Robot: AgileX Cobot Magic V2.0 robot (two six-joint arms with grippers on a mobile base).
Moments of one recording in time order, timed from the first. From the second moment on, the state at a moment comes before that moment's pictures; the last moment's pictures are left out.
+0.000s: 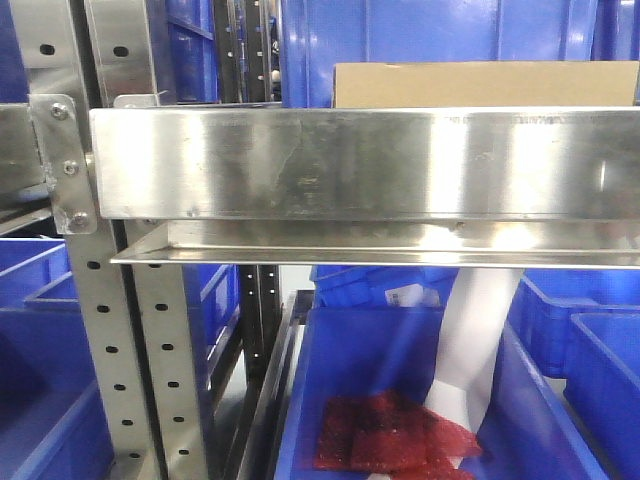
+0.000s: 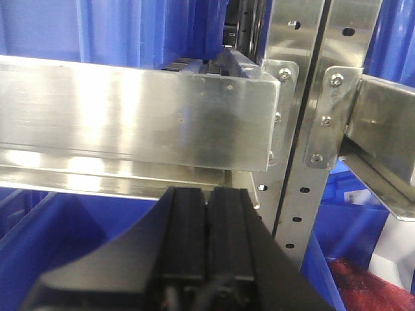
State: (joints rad) left arm -0.06 -0.01 0.03 -0.09 0.10 0.02; right arm -0.12 -0.01 0.03 0.07 0.11 0.01
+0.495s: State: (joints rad) left arm -0.06 -0.01 0.03 -0.09 0.10 0.02; right arm -0.12 -0.01 0.03 0.07 0.11 0.02
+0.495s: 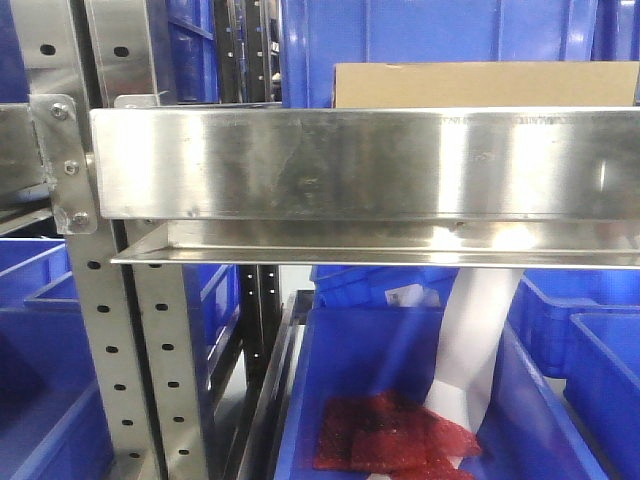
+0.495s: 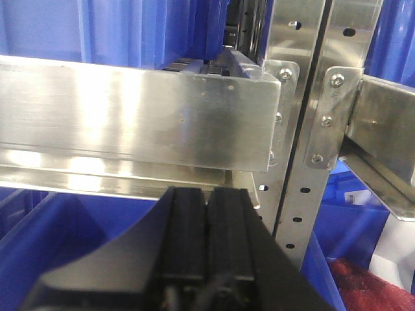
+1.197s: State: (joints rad) left arm -0.06 -0.01 0.03 -0.09 0.10 0.02; right arm -0.12 -0.01 0.03 0.07 0.11 0.02
